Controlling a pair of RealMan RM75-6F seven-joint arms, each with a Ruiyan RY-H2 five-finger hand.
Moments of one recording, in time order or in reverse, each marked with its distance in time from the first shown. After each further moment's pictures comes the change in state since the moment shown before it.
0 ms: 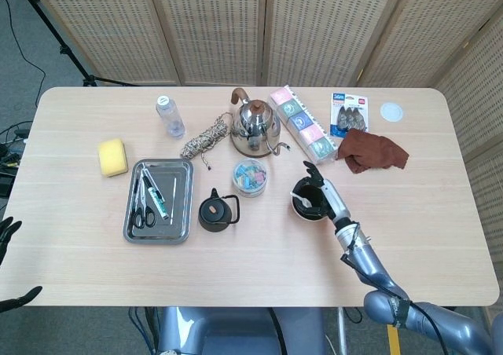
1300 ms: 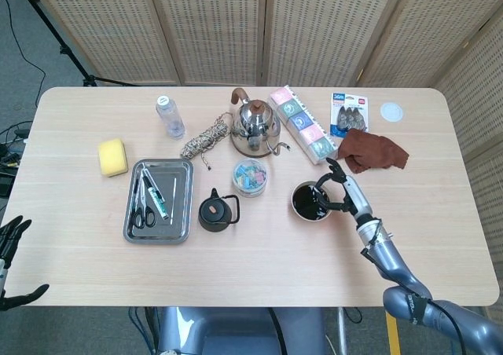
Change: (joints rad) left arm -0.021 -0.019 -0.009 -0.028 -0.038 -0.043 0.070; right arm -0.025 0.076 -0.027 0.084 -0.071 -0.022 0.157
